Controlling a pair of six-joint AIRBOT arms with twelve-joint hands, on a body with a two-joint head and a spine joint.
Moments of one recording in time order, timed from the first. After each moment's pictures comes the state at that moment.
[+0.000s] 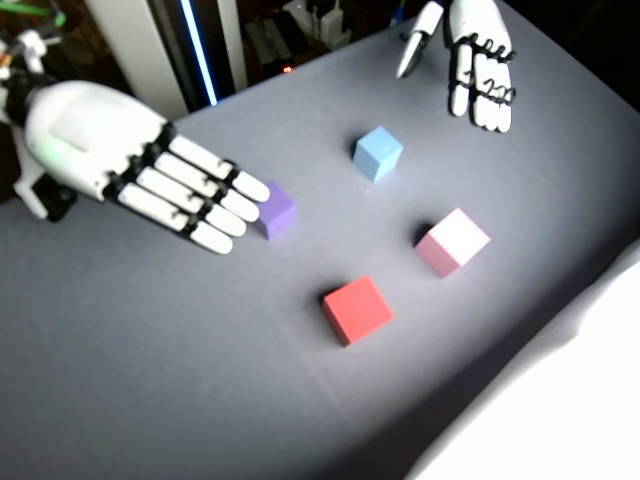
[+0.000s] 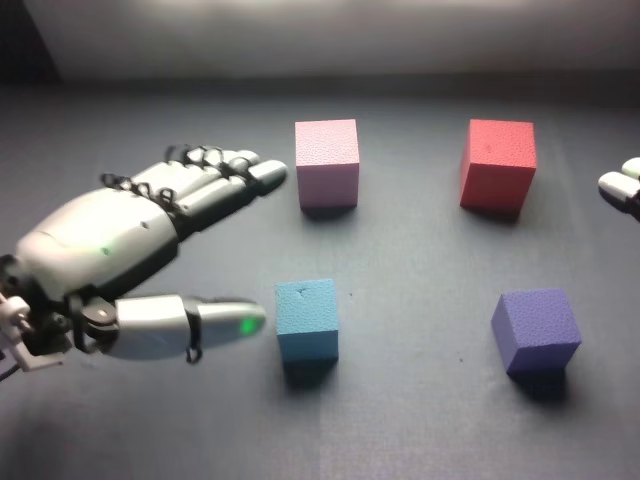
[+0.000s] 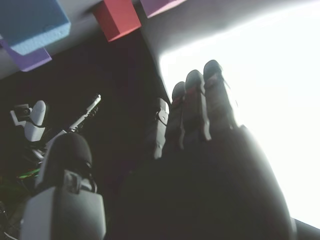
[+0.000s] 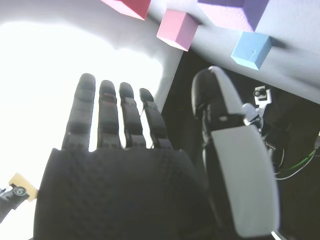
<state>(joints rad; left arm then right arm) 0.89 -1.02 1.13 0.03 -1.03 0.61 -1.13 -0.73 0.75 0.31 1.15 -1.19</state>
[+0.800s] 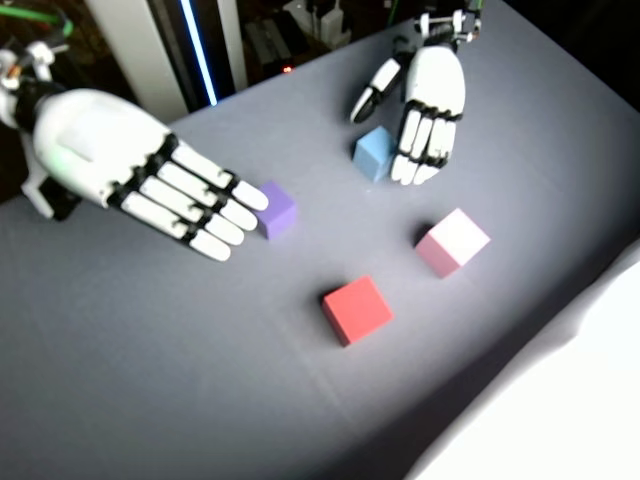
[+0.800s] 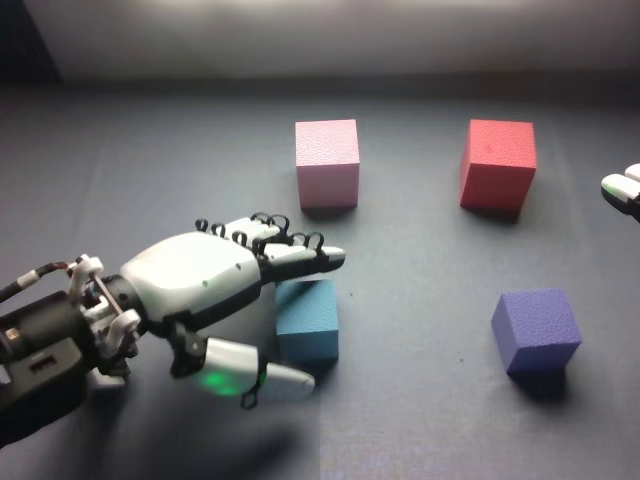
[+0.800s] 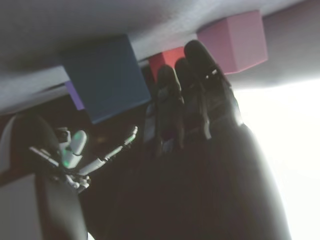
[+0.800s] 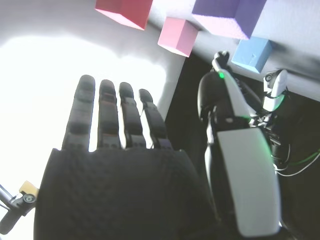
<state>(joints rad) 0.79 -1.19 1.24 0.09 -0.77 0.58 -1.13 -0.75 0.75 0.36 1.15 -1.19</state>
